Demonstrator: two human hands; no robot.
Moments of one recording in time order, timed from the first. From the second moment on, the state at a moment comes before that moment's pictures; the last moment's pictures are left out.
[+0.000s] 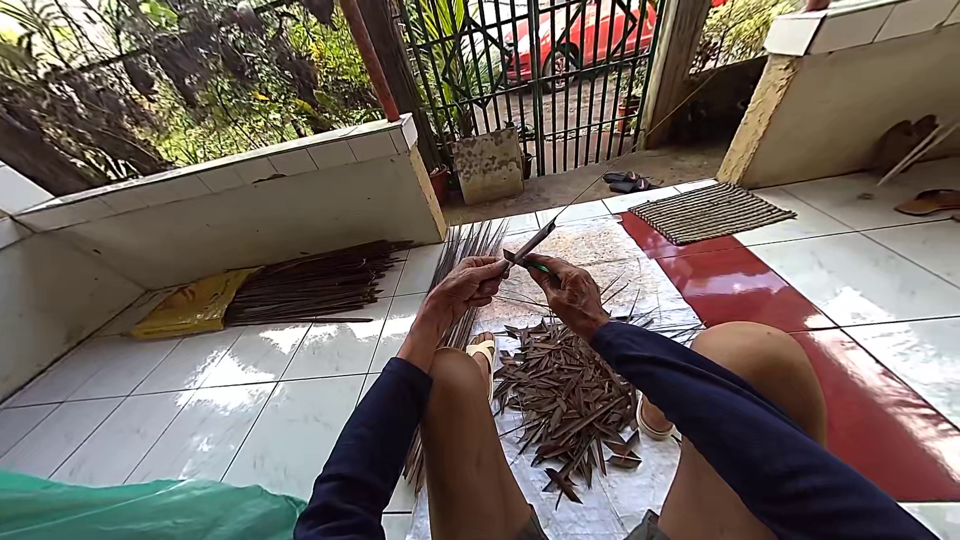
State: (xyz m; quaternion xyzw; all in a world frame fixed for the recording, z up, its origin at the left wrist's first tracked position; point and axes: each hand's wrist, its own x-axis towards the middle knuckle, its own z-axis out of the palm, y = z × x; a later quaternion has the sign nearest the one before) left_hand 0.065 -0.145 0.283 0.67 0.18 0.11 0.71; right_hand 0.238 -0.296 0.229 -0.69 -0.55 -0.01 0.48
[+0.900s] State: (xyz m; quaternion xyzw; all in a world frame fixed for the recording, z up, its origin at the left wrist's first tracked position) left_hand 0.060 -0.140 0.281 0.67 0.19 0.09 0.72; right_hand 0.263 -0.299 0.237 -0.67 -0.51 0.01 0.54
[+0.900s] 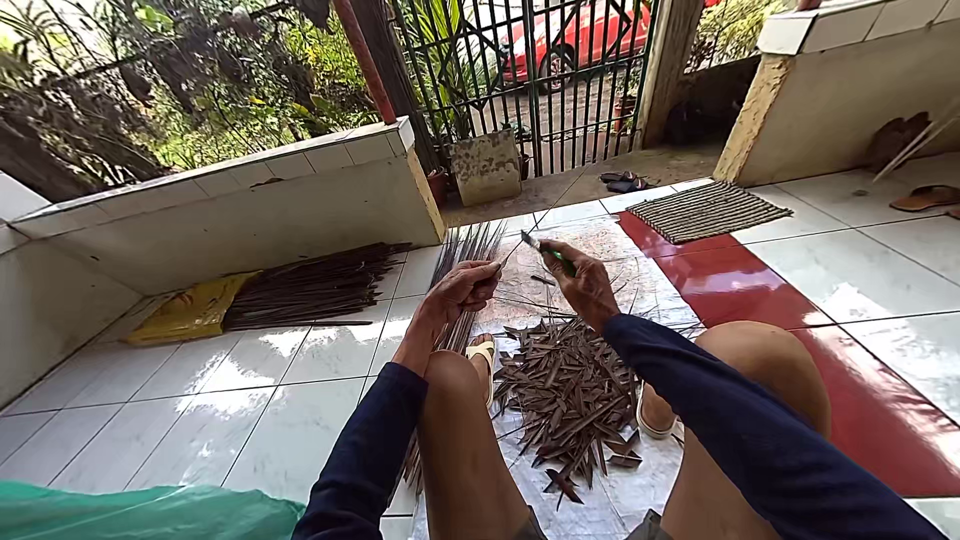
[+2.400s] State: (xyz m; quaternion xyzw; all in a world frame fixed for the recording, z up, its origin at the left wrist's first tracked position) left_hand 0.068 -0.163 0.287 0.76 0.22 0.14 0.59; right_hand 0.248 -0.297 0.239 -0.69 -0.54 0.06 0.48
